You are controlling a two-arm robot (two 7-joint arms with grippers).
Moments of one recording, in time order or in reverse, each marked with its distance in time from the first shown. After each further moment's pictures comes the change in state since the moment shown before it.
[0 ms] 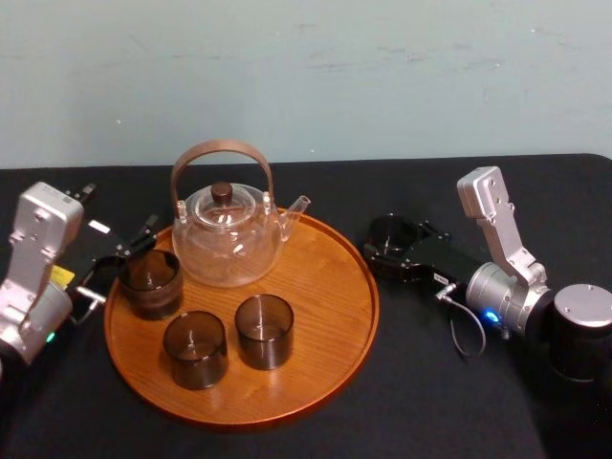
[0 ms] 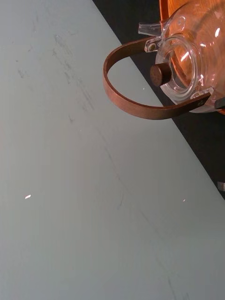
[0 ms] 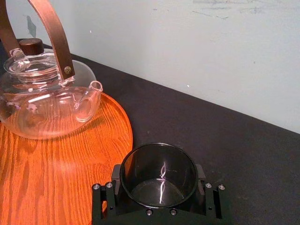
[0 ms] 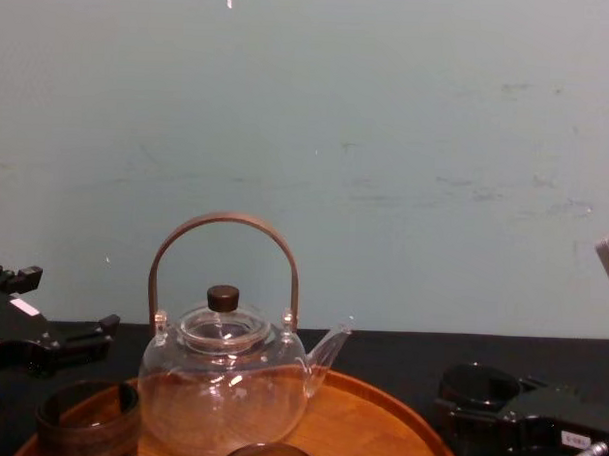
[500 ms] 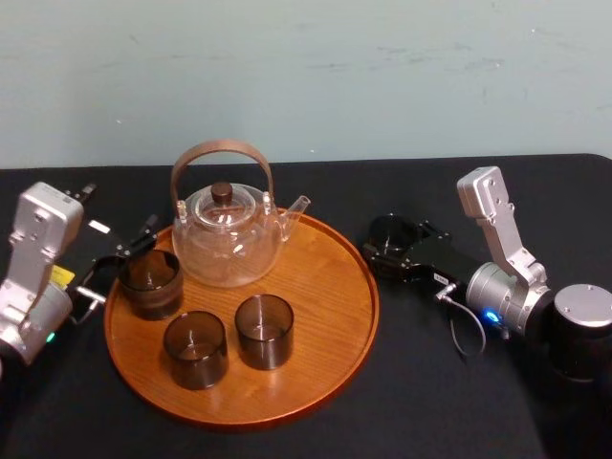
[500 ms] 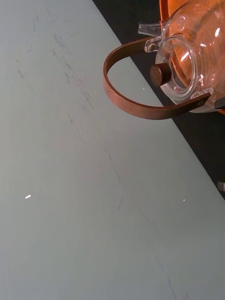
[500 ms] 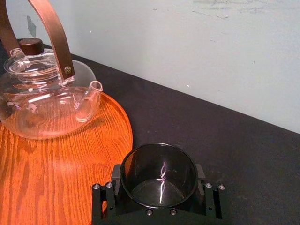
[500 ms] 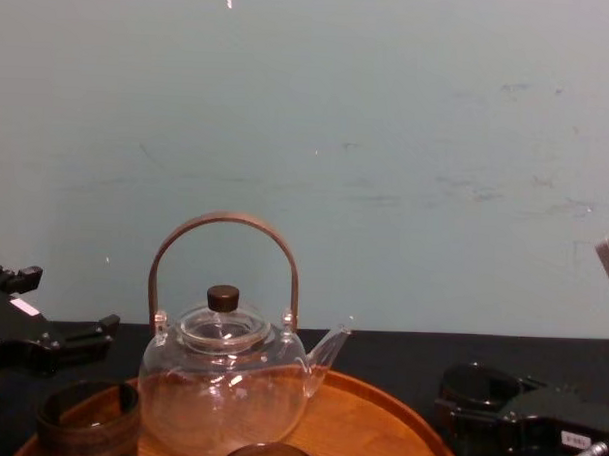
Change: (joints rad) left arm 0.000 0.000 0.000 0.000 0.000 0.000 0.000; right arm 0.000 0.000 0.000 0.000 0.000 0.000 0.000
